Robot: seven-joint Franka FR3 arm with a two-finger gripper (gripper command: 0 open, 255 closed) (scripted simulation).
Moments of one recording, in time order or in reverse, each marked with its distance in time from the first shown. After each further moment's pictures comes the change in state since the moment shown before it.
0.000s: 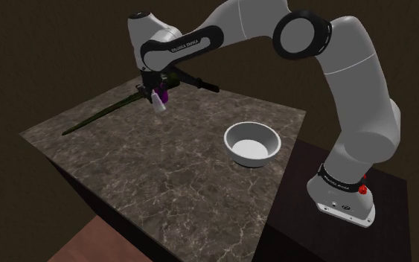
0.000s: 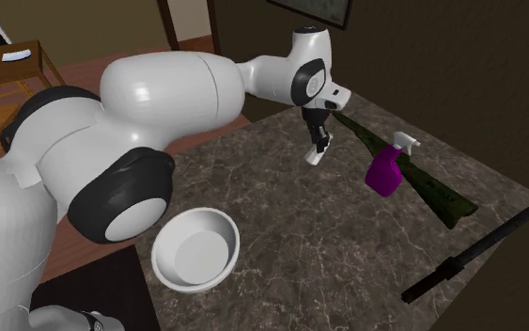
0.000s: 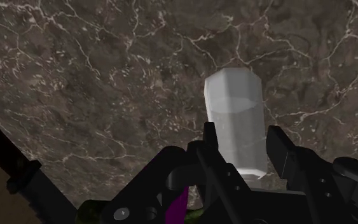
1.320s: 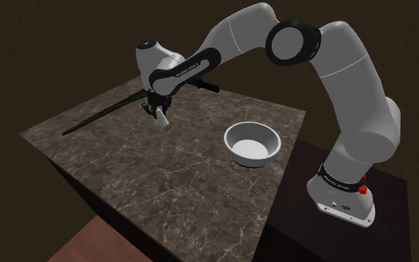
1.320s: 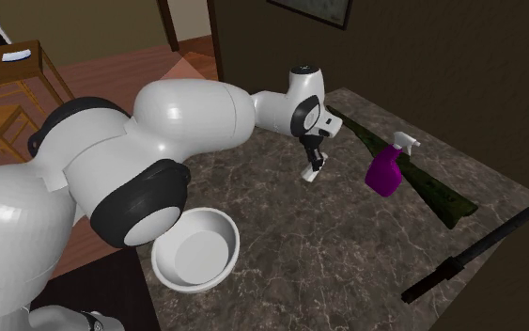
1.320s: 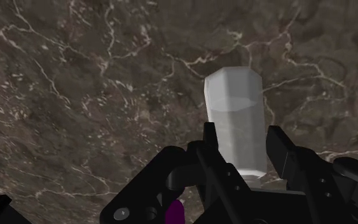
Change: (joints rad) arm 0.000 0.070 -0.027 -0.104 -0.042 0.168 0.048
